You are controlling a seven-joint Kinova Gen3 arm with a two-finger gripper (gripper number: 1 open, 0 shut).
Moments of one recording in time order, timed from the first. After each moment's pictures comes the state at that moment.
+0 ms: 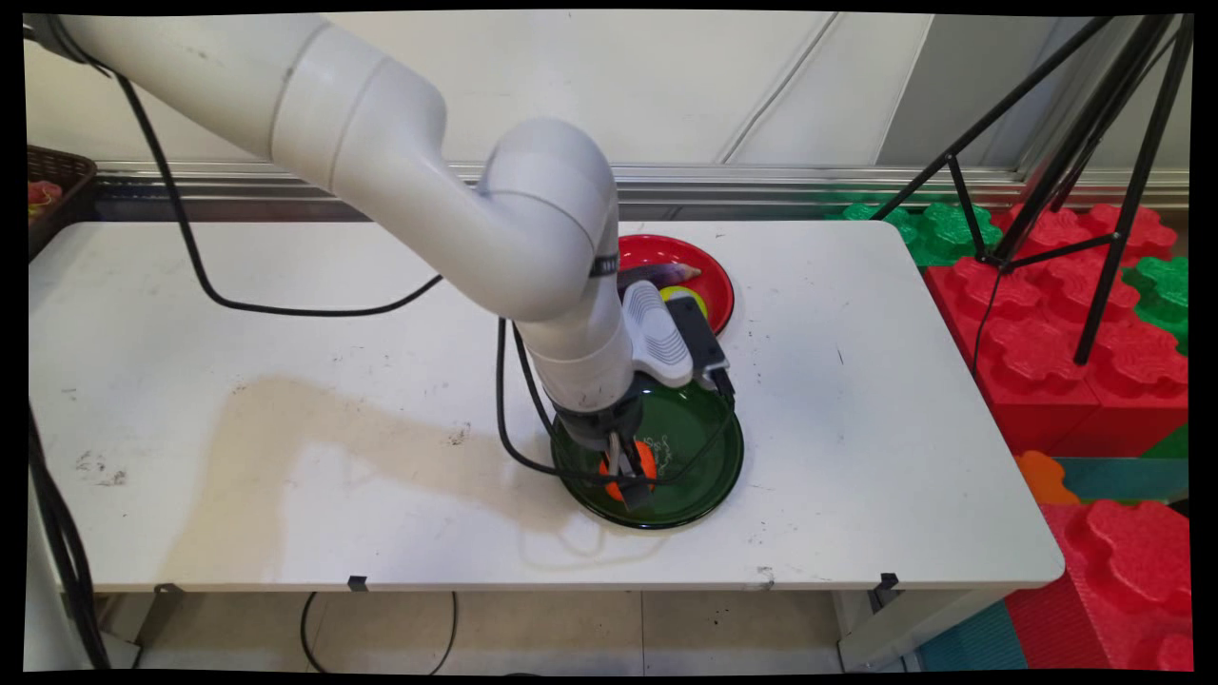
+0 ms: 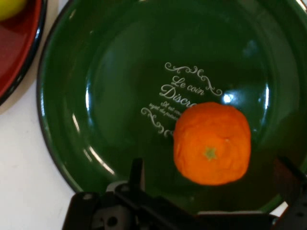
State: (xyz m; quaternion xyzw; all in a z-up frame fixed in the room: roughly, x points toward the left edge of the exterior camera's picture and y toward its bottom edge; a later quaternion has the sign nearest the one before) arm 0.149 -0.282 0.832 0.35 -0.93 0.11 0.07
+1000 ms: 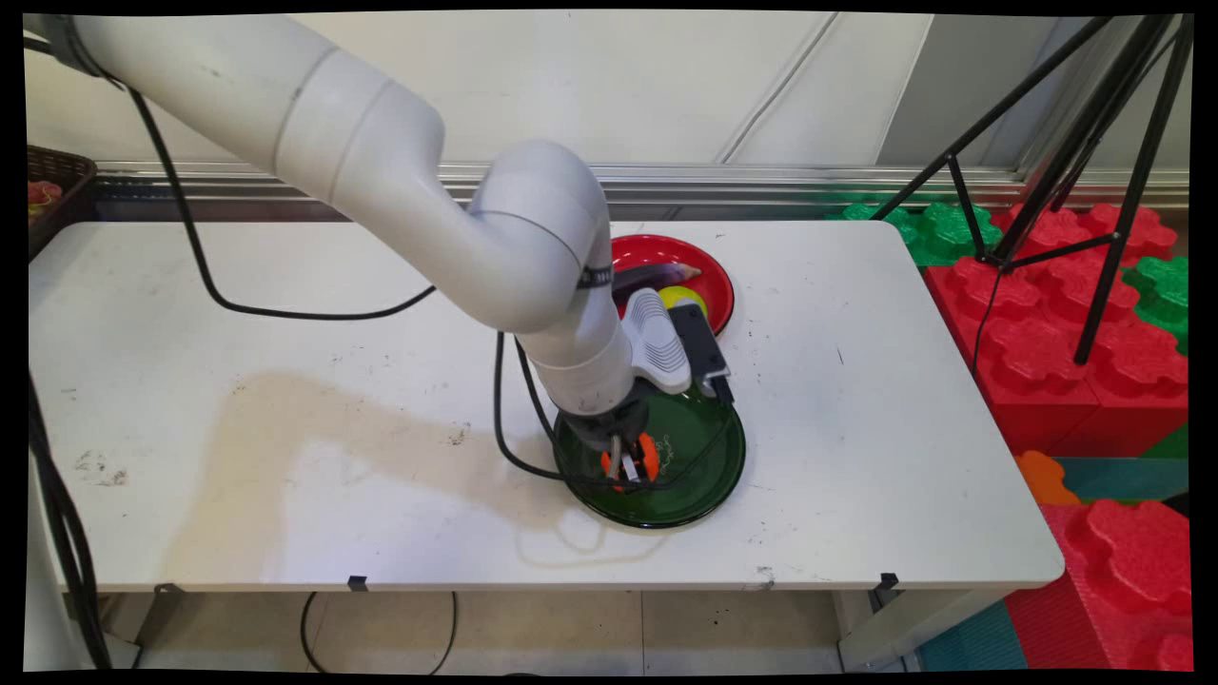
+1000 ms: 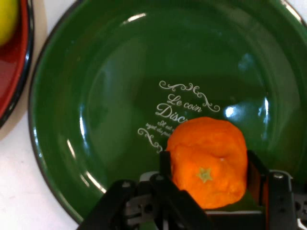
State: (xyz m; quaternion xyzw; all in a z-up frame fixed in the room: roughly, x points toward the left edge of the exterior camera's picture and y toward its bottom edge) arm 0.152 -0.285 0.820 0.32 -0.93 0.11 0.09
